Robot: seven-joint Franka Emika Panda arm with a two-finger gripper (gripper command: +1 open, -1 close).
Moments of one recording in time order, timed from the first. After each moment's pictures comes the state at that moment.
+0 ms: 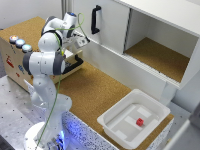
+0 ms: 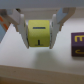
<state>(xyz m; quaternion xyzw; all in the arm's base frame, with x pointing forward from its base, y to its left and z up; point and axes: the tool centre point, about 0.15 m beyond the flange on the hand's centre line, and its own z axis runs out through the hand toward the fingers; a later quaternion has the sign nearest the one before) 0.307 0.290 0.354 -0.61 -0.78 0.05 0.08</state>
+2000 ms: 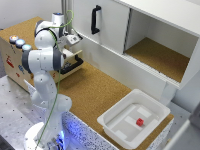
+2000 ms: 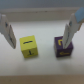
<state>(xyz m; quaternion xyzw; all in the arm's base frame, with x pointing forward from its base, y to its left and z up) 0.337 0.282 0.387 -0.71 -0.71 0.00 0.00</state>
